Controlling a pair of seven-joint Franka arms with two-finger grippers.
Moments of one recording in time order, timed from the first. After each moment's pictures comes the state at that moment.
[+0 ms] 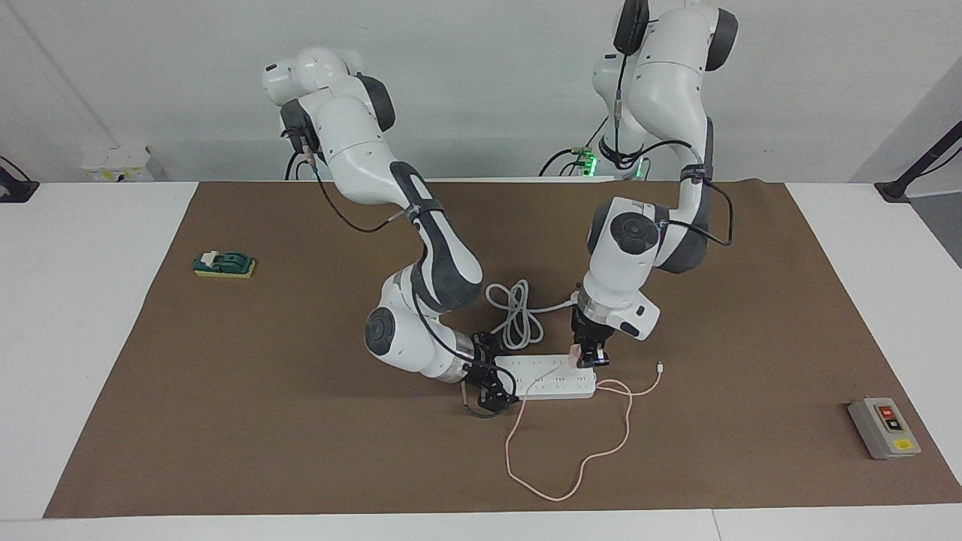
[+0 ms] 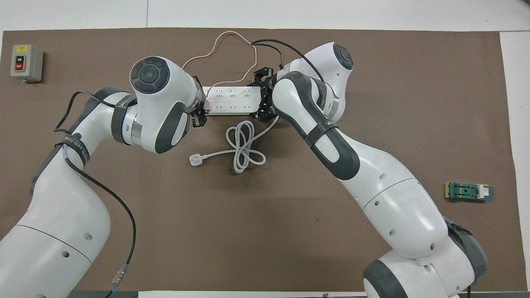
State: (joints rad) left arm -0.35 0.50 -0.07 -1.66 0.02 2.29 -2.03; right arm 0.37 1.00 0.04 -1.05 0.75 2.13 1.51
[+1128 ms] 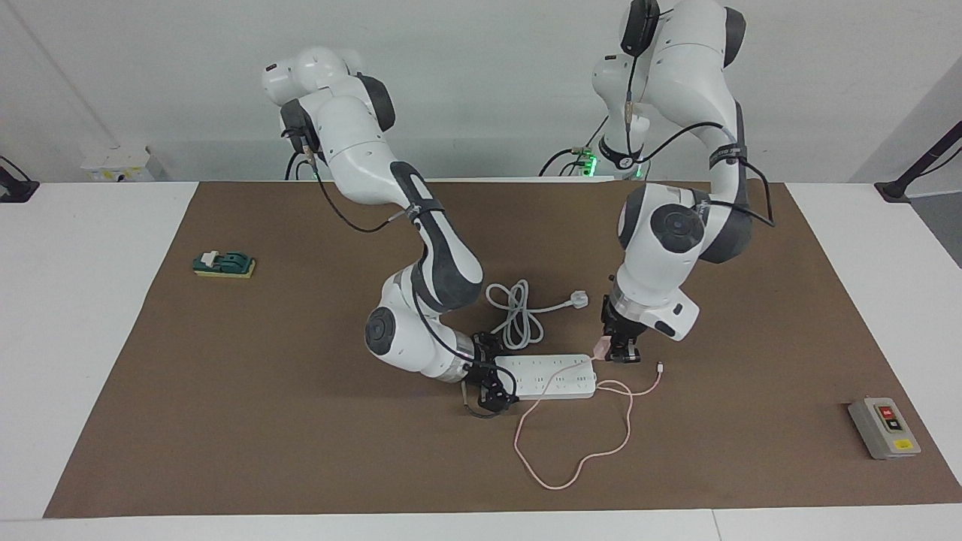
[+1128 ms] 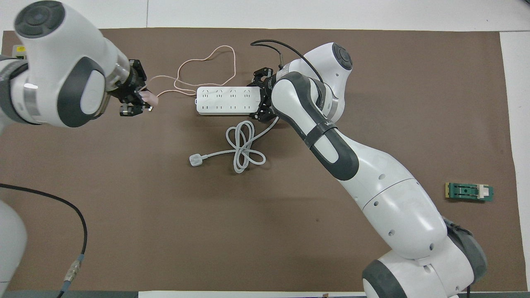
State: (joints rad) left arm -0.15 0.37 -0.06 -1.50 -0.02 1.83 -1.63; right arm 0.38 1.00 0.04 -1.05 0.75 2.14 1.51
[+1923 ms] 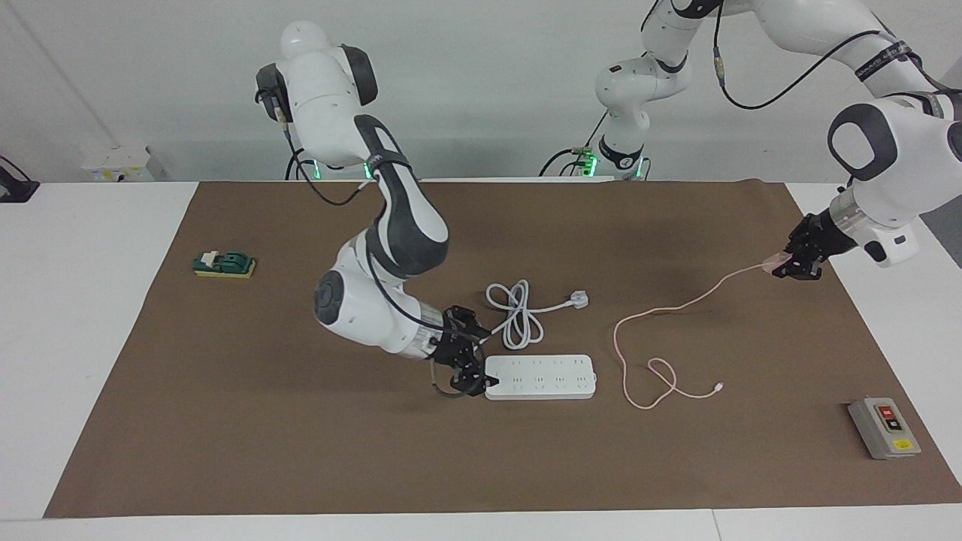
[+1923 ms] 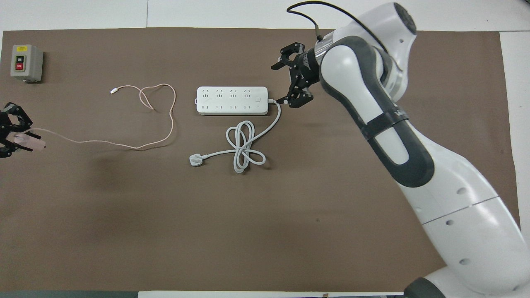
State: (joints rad) left arm 0.28 0.18 -0.05 -1.77 -0.03 1.81 -0.81; right arm 0.23 0.71 0.02 -1.14 0.69 1.85 1.50
